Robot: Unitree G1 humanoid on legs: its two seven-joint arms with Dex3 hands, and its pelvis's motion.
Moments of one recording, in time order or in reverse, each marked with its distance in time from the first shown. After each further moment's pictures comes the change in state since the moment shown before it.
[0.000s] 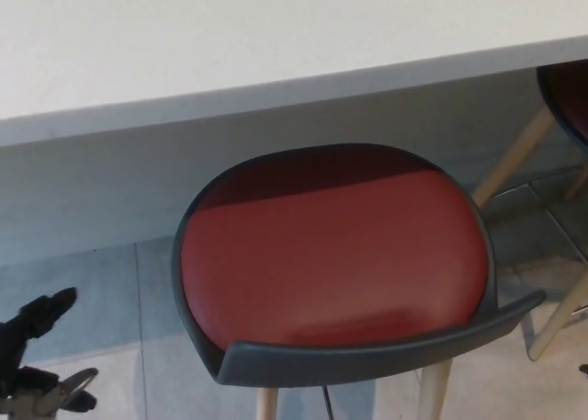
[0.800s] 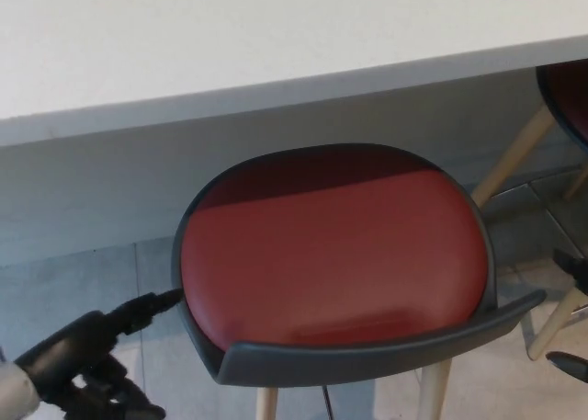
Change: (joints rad) left_arm 0.051 0.045 -0.233 -0.345 0.204 -0.107 0.027; right_arm -0.096 0.032 0.080 0.010 -0.080 0.003 -0.027
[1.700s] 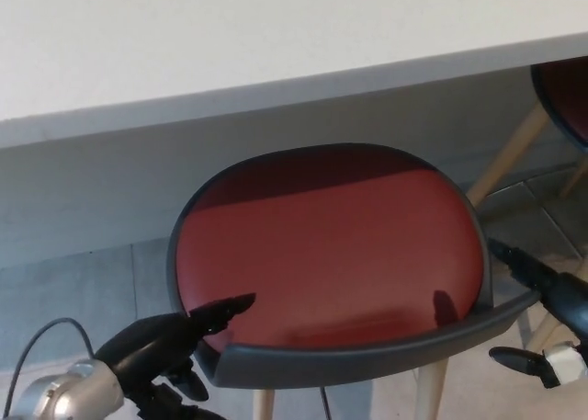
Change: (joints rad) left_arm -0.110 -0.124 -0.160 0.097 0.261 -0.020 0.271; right_arm -0.058 0.080 0.113 -0.029 -0.098 0.028 -0.072
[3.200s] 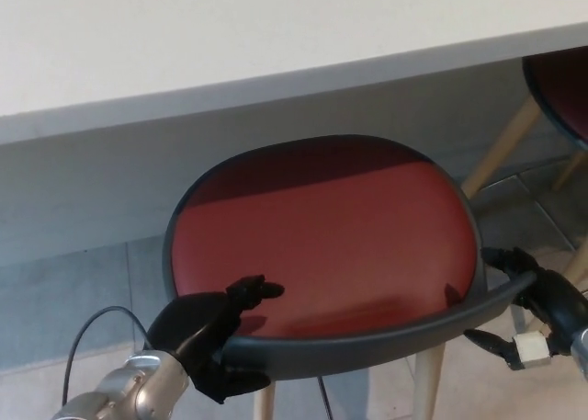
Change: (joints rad) left_arm -0.226 -0.213 -0.144 0.469 0.167 0.001 0.486; right_arm -0.133 0.181 -0.093 0.227 0.117 0.187 0.043
